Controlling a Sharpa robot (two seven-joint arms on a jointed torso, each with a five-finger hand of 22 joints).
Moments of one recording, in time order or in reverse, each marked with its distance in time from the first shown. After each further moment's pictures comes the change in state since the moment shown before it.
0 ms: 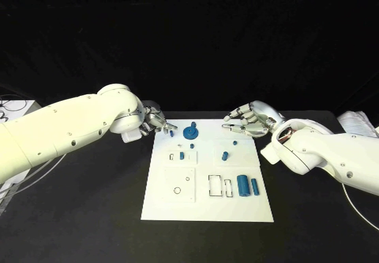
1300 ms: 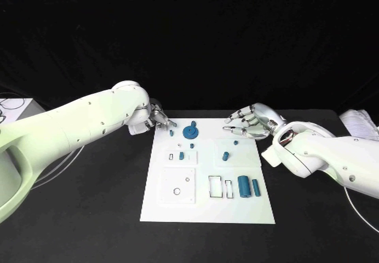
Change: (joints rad) left arm 0.017 0.189 -0.054 -0.343 -0.024 0.083 0.053; left_hand -0.012 0.004 0.000 0.000 0.000 -0.007 0.007 -0.012 -0.013 -0.012 0.005 -0.008 -0.020 0.003 0.004 0.000 0.000 0.000 -0.003 0.003 -0.004 -0.006; right arm 0.000 0.005 0.000 0.003 0.000 -0.001 0.001; right_hand 0.000 0.000 0.000 0.000 0.004 0.000 0.000 0.000 0.001 0.000 0.000 0.000 0.000 0.000 0.000 0.000 0.000 0.000 0.000 0.000 0.000 0.000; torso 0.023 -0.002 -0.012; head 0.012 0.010
